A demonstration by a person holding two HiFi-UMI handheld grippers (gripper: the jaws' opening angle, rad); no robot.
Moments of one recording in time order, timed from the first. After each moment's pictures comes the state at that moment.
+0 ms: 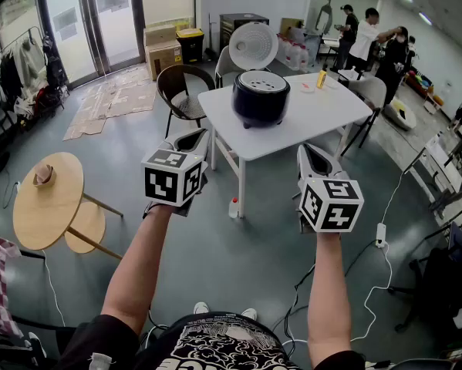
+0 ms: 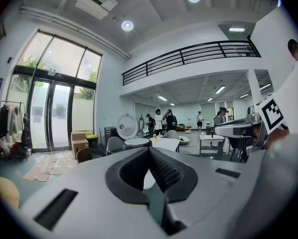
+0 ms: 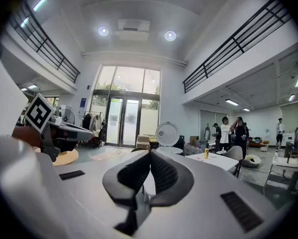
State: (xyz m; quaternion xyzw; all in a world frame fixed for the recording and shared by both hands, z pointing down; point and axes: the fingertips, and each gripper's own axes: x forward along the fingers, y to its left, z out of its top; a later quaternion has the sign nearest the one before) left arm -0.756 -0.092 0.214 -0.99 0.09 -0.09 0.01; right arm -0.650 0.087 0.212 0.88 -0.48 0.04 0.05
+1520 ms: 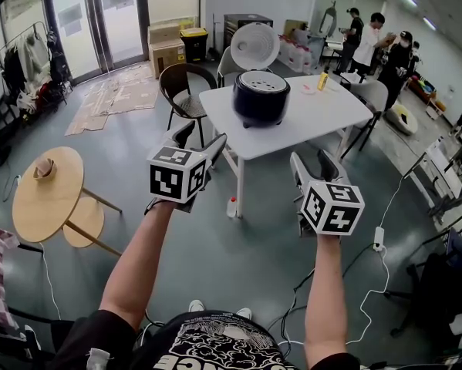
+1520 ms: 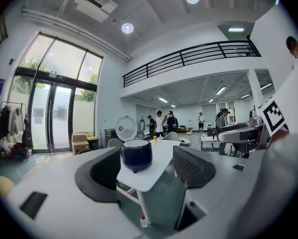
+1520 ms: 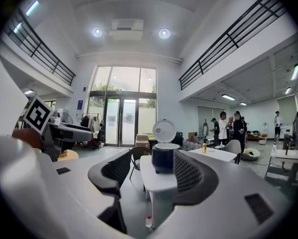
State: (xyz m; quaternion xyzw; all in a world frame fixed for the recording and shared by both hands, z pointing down) left arm -0.751 -0.075 0.208 -0.99 0.10 -0.08 0.02; right arm -0.645 0.113 0.220 0.88 -0.47 0.06 0.02
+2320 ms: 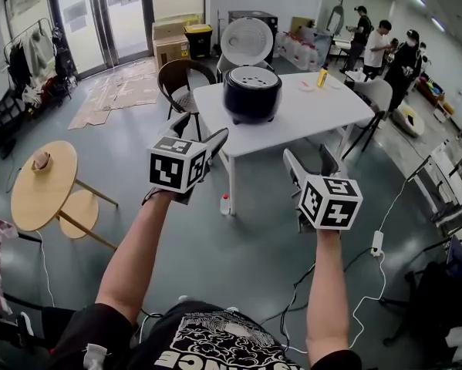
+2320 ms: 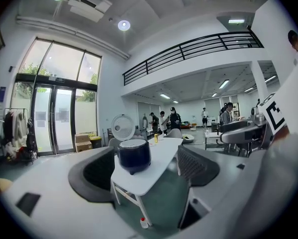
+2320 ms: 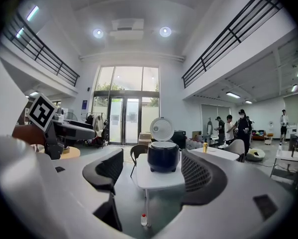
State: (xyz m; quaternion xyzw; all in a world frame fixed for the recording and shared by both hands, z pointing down) left arm -0.670 -0.025 0.216 -0.99 0.12 -0.10 0.03; right arm -0.564 0.158 0.235 0.87 -0.49 0.07 0.03
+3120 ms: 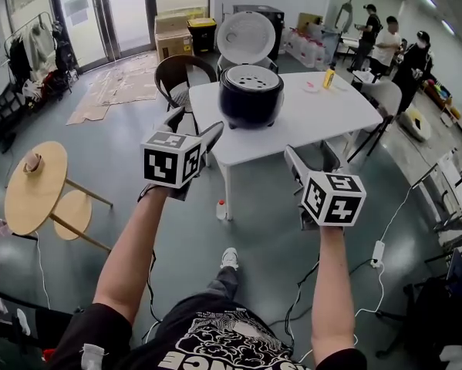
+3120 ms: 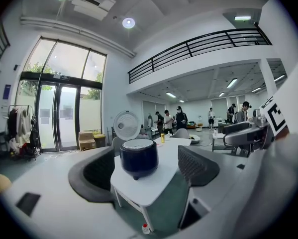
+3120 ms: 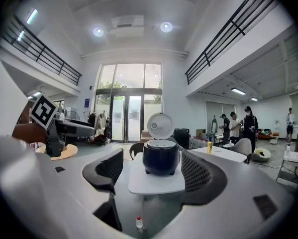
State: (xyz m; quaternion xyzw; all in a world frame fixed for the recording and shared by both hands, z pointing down) left arm -0.554 -0.087 0.244 -0.98 0.15 -0.10 0.02; right arm -0.434 0.102 0.265 0.85 -0.52 0.08 0.04
